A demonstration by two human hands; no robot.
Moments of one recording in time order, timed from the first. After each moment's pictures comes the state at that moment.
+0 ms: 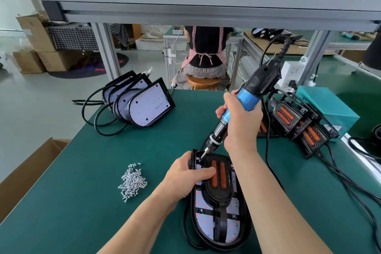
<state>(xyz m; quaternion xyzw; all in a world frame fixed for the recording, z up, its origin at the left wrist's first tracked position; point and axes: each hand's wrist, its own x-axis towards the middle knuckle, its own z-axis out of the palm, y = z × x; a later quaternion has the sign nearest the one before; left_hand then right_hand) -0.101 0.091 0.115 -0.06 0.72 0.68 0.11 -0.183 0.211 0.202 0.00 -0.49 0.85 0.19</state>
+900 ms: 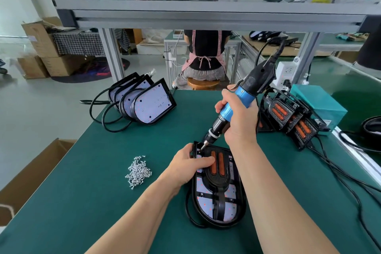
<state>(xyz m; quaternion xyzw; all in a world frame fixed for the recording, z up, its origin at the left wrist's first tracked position) -0.100 0.094 0.116 -0.05 0.72 0.69 0.09 -0.169 0.220 0.203 0.06 -0.44 0.89 0.14</state>
